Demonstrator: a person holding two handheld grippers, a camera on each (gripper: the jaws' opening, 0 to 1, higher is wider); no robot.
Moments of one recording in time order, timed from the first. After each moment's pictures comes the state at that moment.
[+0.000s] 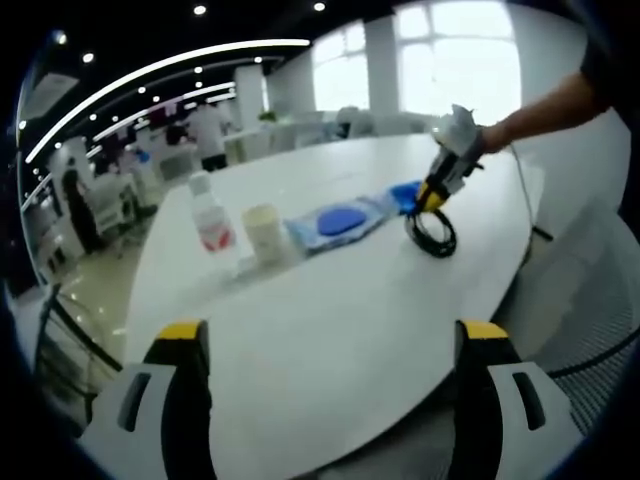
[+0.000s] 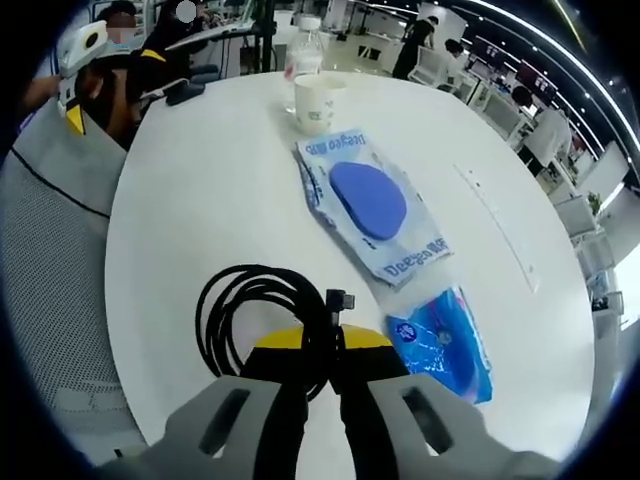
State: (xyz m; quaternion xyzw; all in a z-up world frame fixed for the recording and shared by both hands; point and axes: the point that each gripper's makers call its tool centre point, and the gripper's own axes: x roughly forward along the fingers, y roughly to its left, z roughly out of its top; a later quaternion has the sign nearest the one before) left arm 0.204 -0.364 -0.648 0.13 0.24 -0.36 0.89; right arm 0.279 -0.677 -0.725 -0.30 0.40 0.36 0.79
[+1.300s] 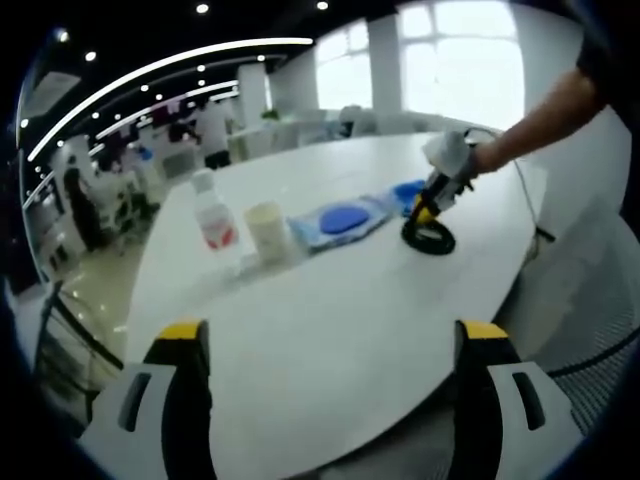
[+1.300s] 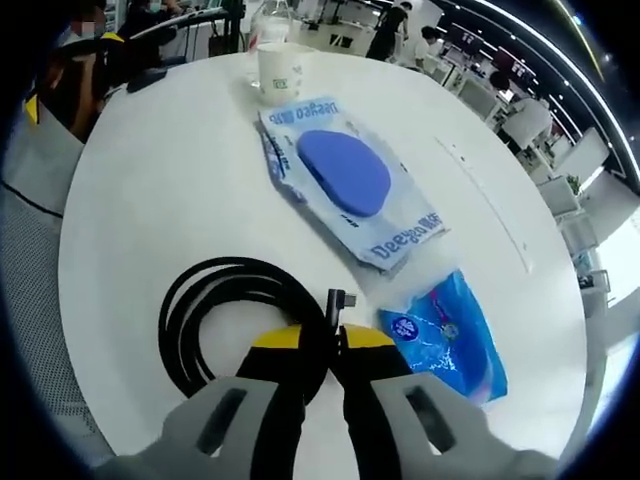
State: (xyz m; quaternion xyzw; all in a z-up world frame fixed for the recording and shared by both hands) left arm 0.206 -0.362 -0.649 0.13 0.25 -0.35 0.89; right arm 0.301 -0.687 -0.761 -0.31 0.41 0.29 0.81
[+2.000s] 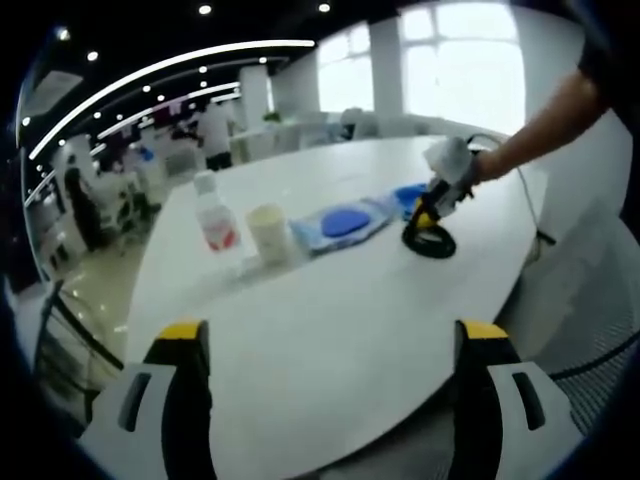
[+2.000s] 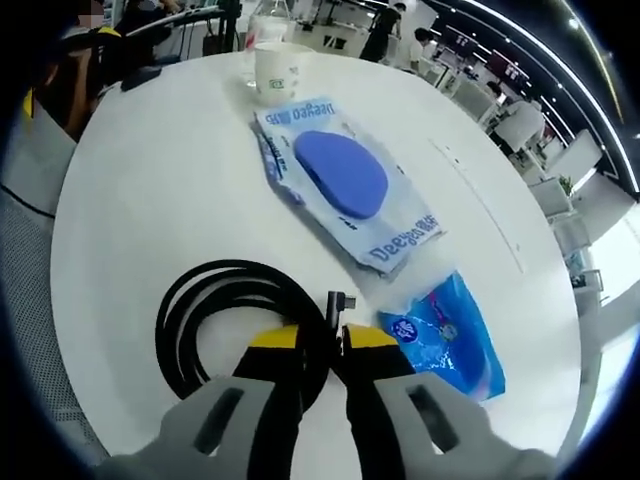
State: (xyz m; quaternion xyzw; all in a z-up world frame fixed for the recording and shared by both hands) left arm 0.207 -0.362 -0.646 0.13 0.24 -0.35 0.90; right arm 0.303 -0.686 -0.762 -0.32 0.40 0.28 0.81
